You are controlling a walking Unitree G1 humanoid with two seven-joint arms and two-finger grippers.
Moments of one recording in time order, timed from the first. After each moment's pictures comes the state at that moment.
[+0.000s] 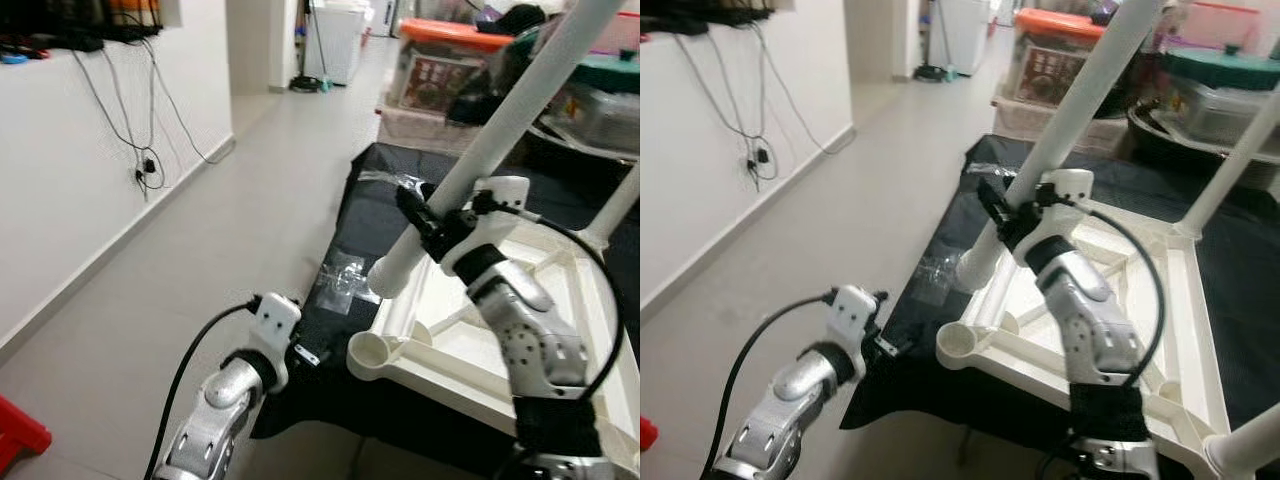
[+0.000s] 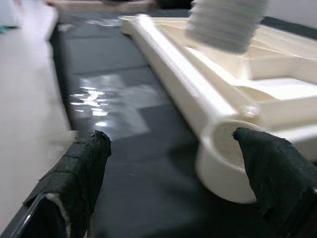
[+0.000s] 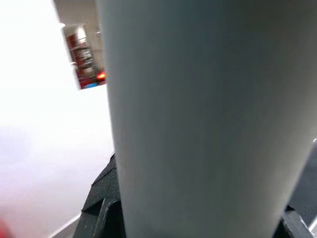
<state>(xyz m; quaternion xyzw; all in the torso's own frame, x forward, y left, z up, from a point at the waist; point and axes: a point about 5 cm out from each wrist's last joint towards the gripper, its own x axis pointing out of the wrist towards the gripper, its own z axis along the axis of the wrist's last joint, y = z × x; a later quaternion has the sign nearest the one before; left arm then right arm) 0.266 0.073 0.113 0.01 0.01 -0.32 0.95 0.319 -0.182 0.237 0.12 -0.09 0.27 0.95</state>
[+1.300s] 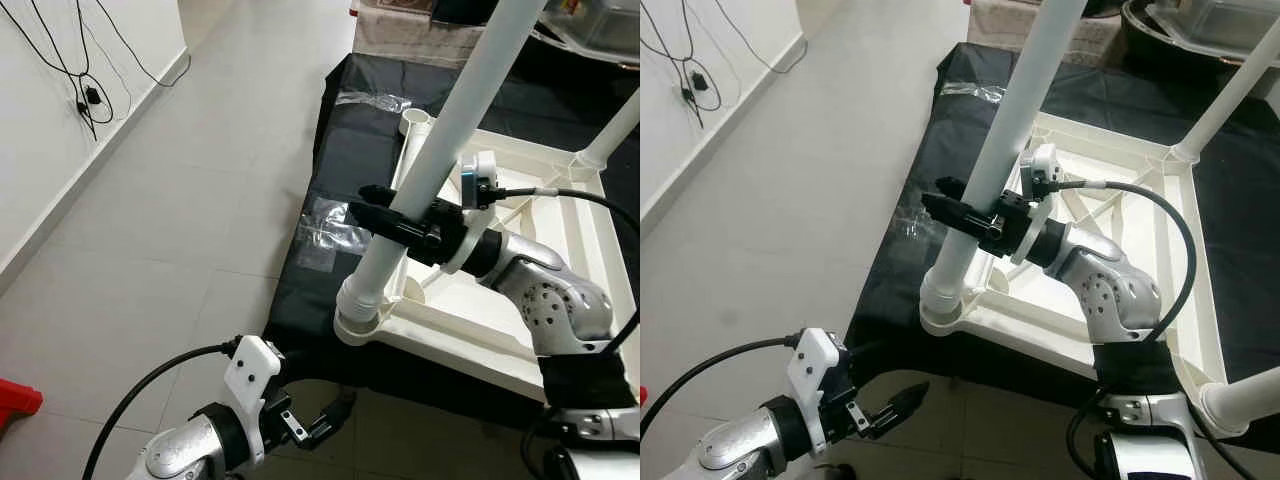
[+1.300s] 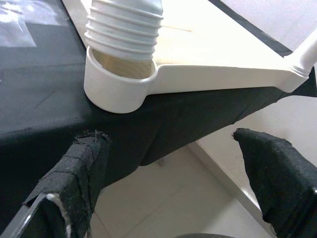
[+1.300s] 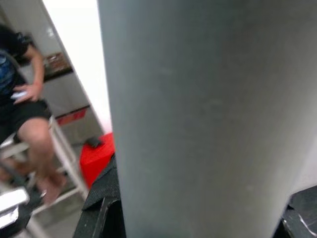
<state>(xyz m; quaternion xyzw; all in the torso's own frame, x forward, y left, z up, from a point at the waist) 0.185 0.091 0.141 -0.05 0.07 -0.44 0.90 0.315 -0.155 0.249 0.08 -0.04 0.56 0.82</state>
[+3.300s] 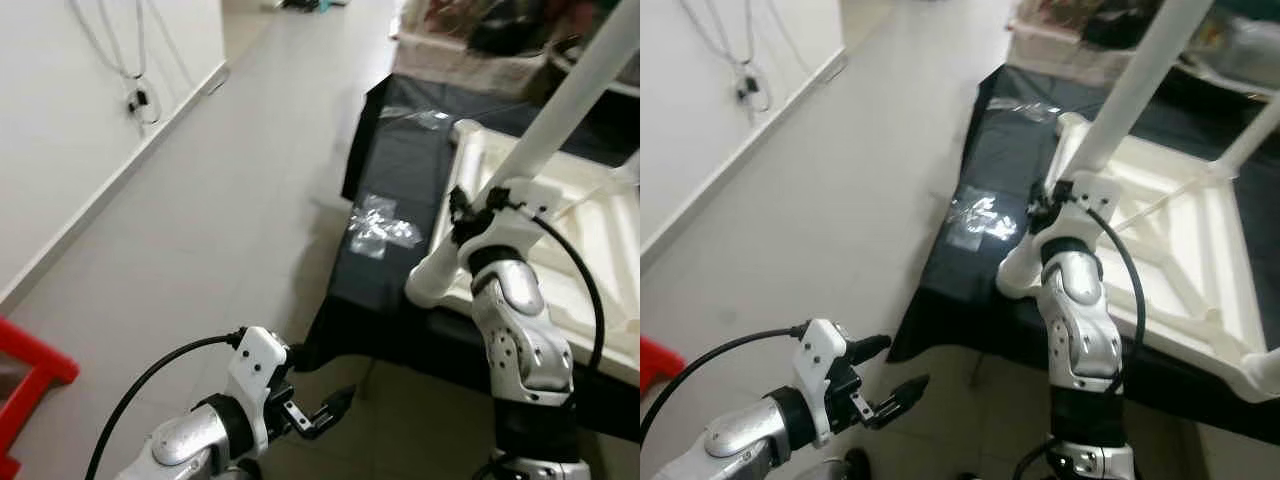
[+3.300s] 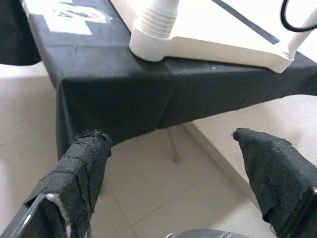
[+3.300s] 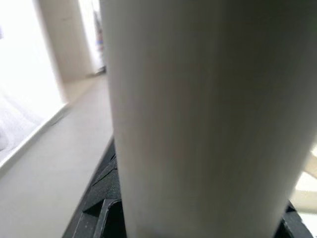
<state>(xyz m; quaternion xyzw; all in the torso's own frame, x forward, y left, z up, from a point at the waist) 0.194 0.085 0.141 -0.04 0.07 -0.43 0.90 0.325 -0.188 0.225 0.07 -0.08 -0.14 0.98</state>
